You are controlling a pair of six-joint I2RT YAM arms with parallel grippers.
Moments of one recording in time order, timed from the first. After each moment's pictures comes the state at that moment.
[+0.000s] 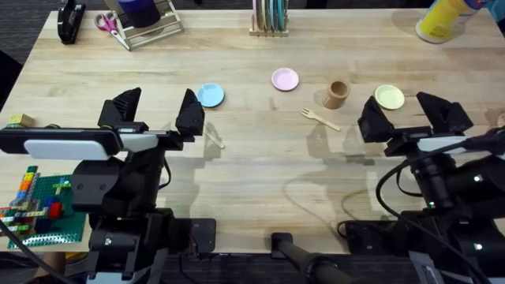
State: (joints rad) left arm 0.00 0.00 0.01 -0.02 0.01 -0.01; right arm -0.01 0.00 0.01 -0.09 -0.05 -0.01
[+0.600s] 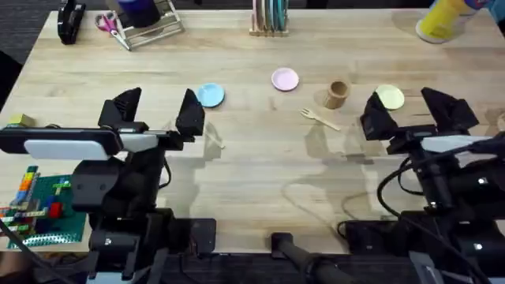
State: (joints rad) left arm 0.00 0.00 0.01 -0.02 0.01 -0.01; right arm -0.01 0.00 0.01 -0.04 -0.05 -0.01
